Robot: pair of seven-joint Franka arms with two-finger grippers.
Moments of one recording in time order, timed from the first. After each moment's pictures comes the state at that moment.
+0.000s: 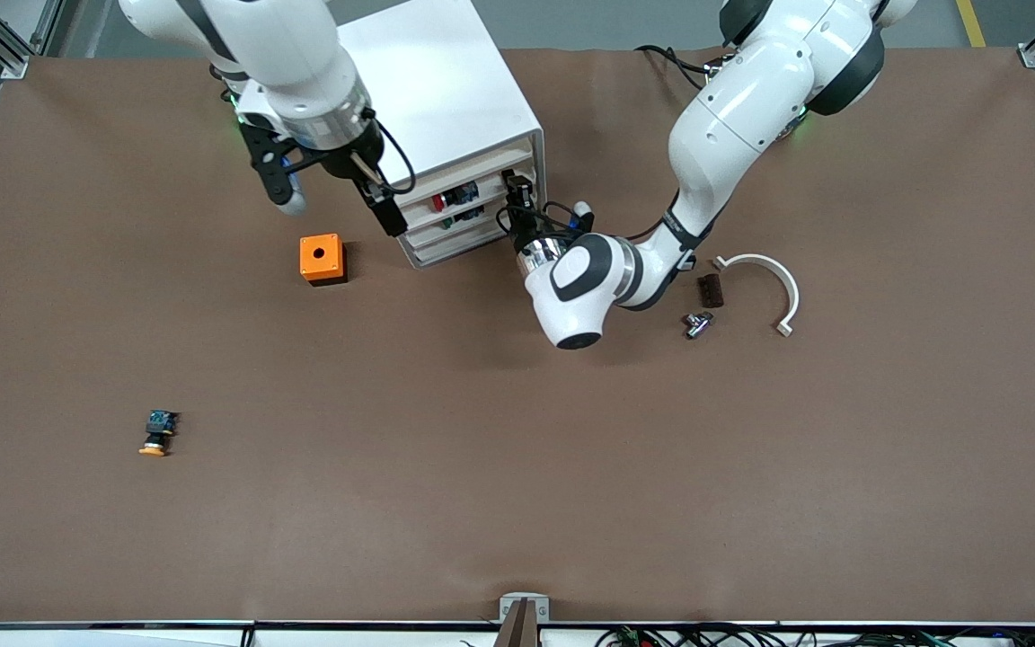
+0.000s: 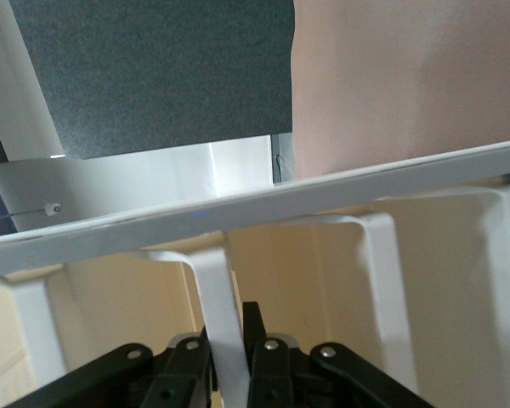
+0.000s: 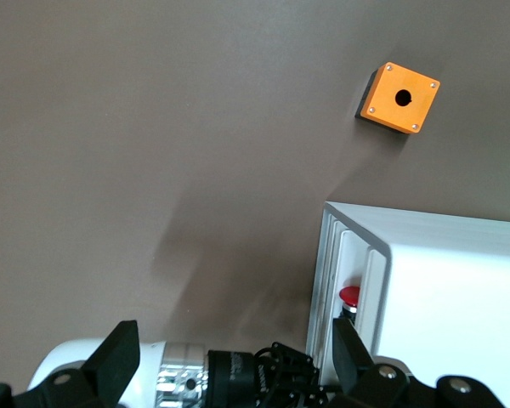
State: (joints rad) left arm -0.46 0.94 -0.33 -1.43 -0.87 1.45 -2.22; right arm 0.57 0.05 0.07 -1.70 0.05 1.79 1.72
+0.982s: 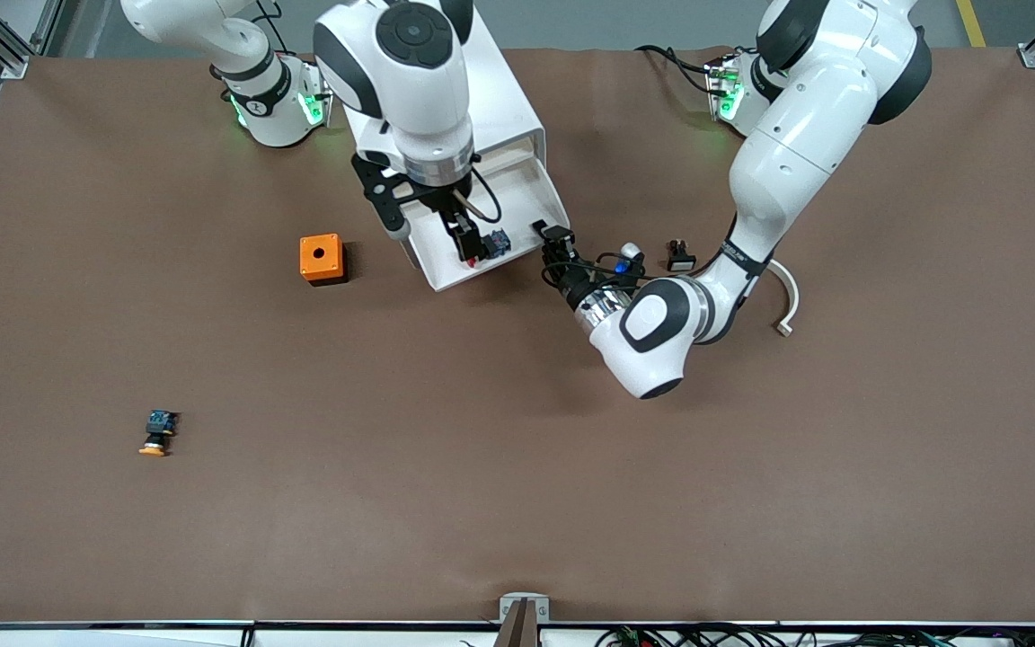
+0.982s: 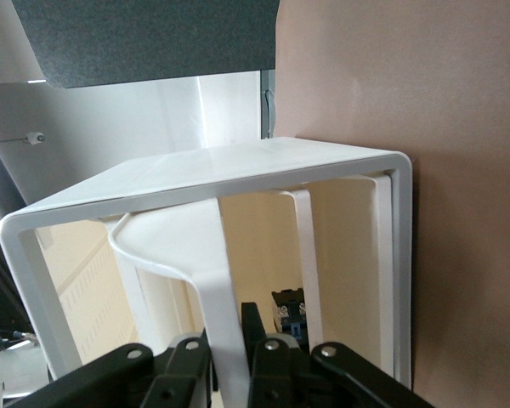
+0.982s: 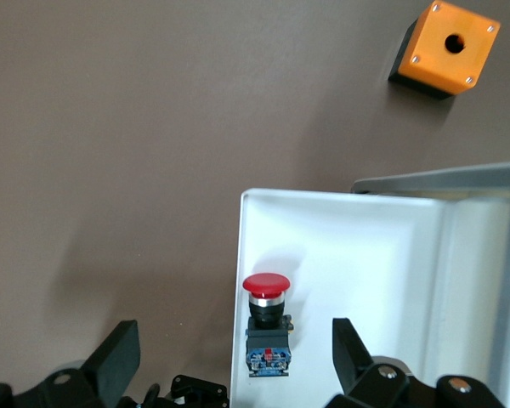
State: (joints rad) left arm -0.28 0.94 -0.32 -1.41 -0.87 1.45 -2.24; right arm 0.72 0.23 0.07 -1.71 -0.06 1.94 1.89
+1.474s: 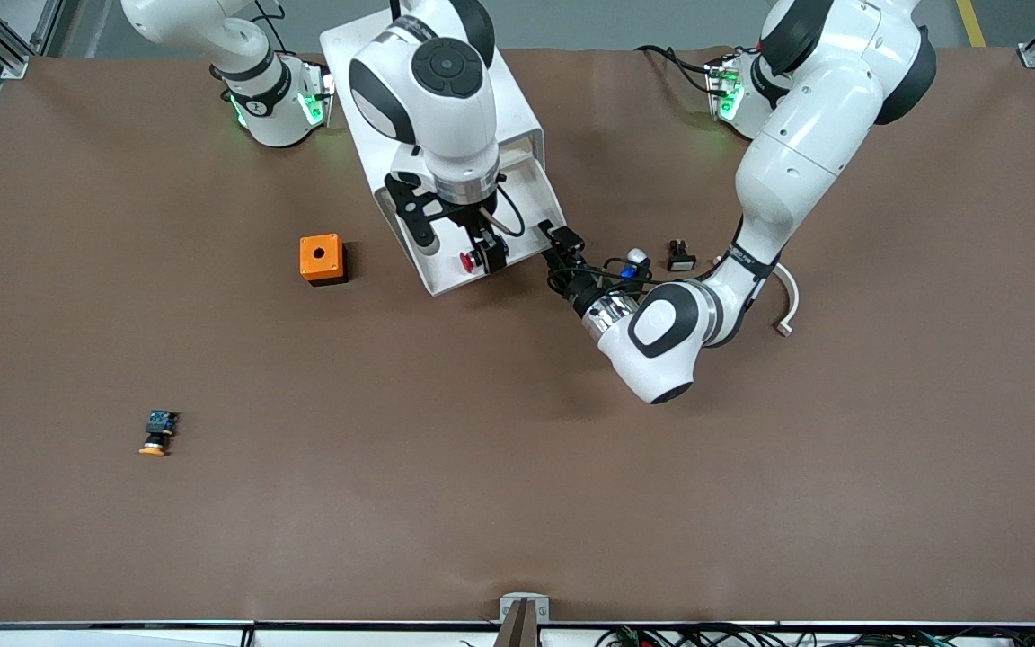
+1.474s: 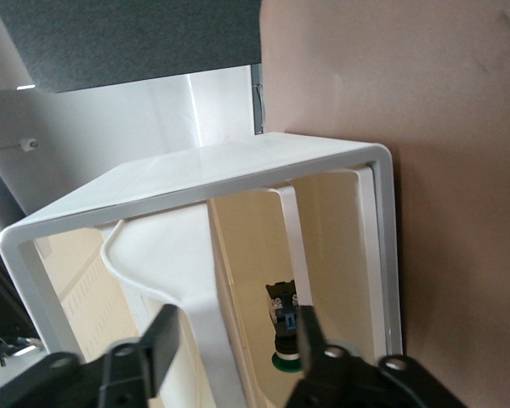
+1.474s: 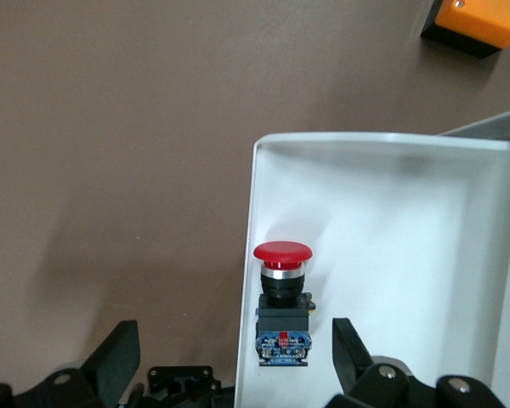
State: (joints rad) left arm -0.28 0.94 -0.31 -1.41 -0.87 1.46 -2.16; right arm 0.75 0.29 0.07 -1.74 -0.06 2.06 1.92
